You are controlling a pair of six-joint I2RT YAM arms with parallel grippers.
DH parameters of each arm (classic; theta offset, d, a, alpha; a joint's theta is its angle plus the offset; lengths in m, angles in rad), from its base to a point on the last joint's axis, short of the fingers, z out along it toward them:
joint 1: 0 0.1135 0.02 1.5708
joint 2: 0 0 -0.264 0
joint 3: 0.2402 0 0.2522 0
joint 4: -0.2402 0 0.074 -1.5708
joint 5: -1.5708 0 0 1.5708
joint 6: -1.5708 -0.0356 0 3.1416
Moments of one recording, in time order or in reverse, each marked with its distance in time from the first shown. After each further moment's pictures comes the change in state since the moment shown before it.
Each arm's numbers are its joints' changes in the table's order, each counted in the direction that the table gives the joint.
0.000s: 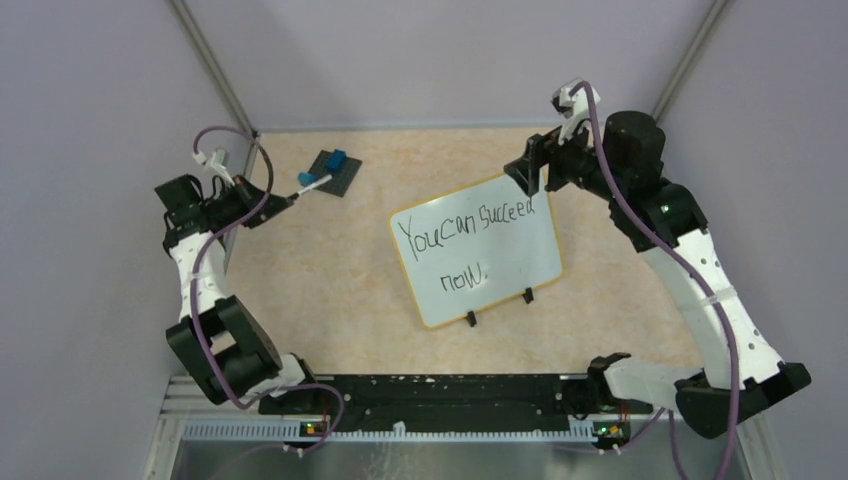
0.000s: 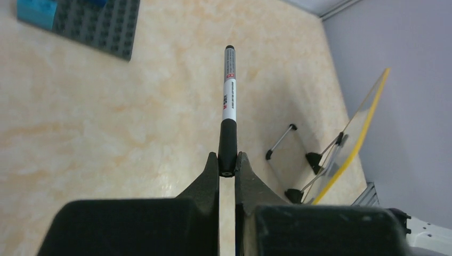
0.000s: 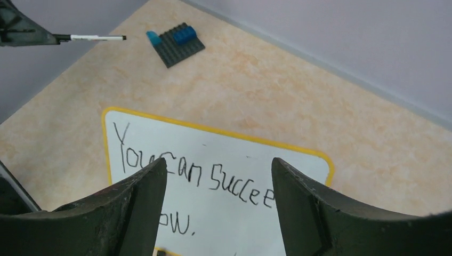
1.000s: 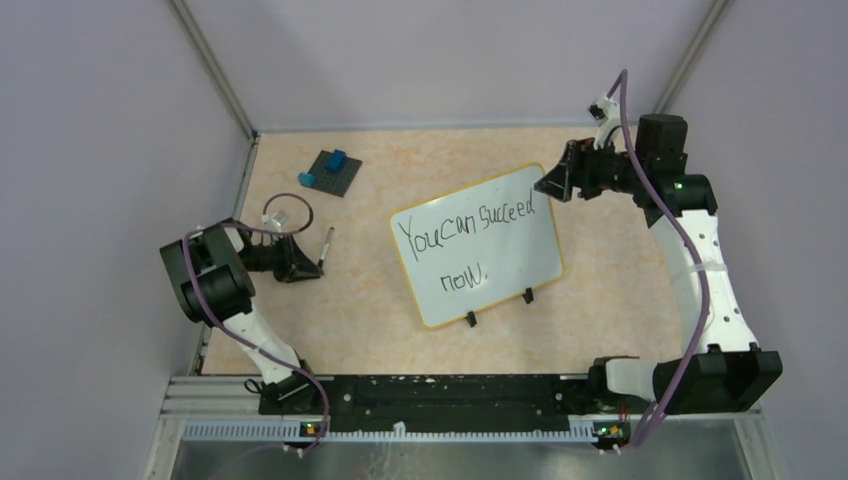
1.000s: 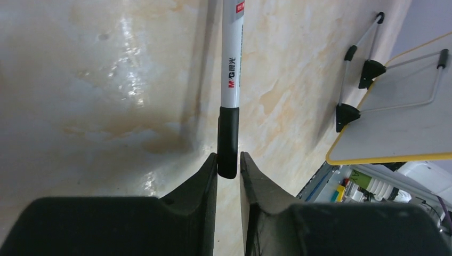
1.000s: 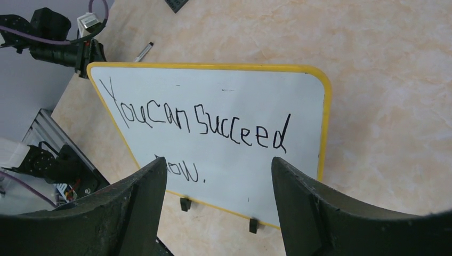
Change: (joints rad) left arm -0.050 -0.517 -0.078 -0.463 0.172 -0.563; right arm -0.451 -0.110 -0.077 -0.176 0.474 -0.048
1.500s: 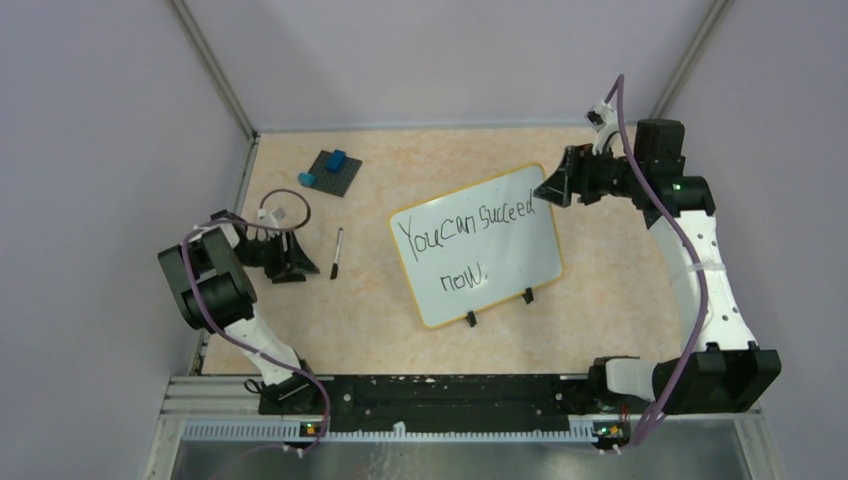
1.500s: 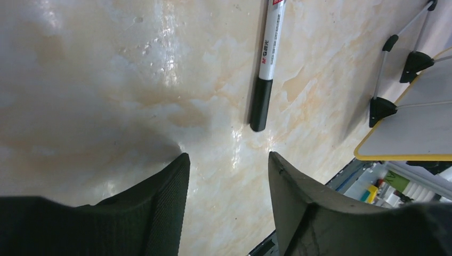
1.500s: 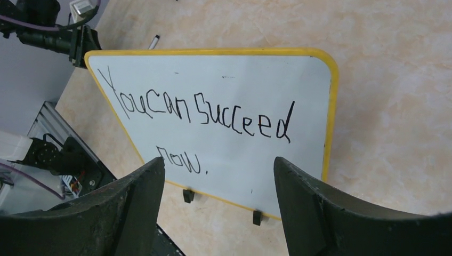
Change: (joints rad) left arm 0.000 0.027 0.050 -0.076 0.147 -0.039; right arm -0.012 0.001 -0.021 -0.021 0.029 0.003
